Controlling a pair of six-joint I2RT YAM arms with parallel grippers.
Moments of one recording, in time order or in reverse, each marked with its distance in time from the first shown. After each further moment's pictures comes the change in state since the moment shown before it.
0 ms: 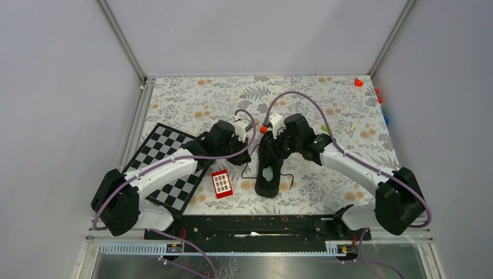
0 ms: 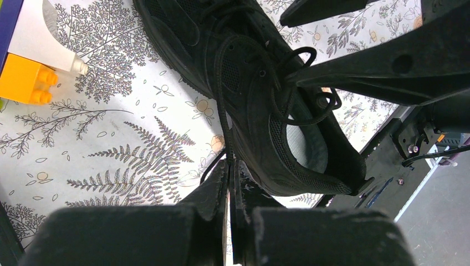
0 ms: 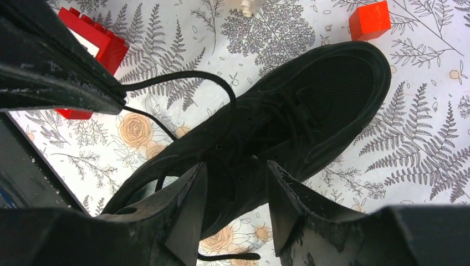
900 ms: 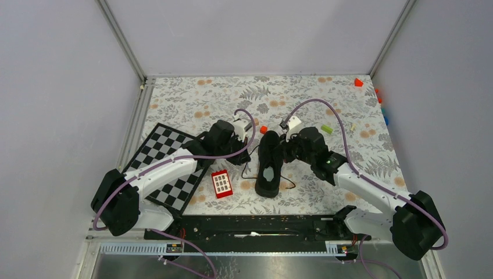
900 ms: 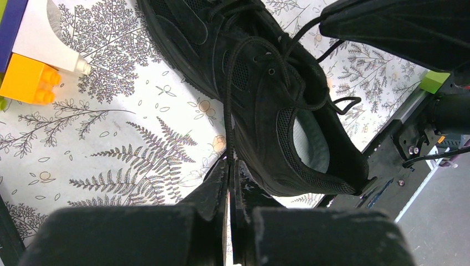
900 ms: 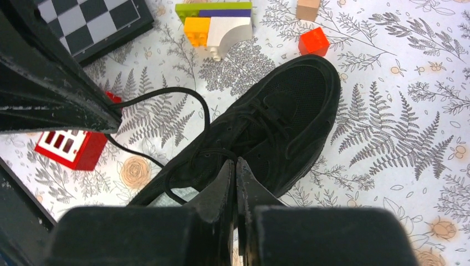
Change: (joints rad) left arm 0.006 0.000 0.000 0.000 0.002 0.000; right arm 0.000 -0.220 -0.239 0.283 0.132 0.164
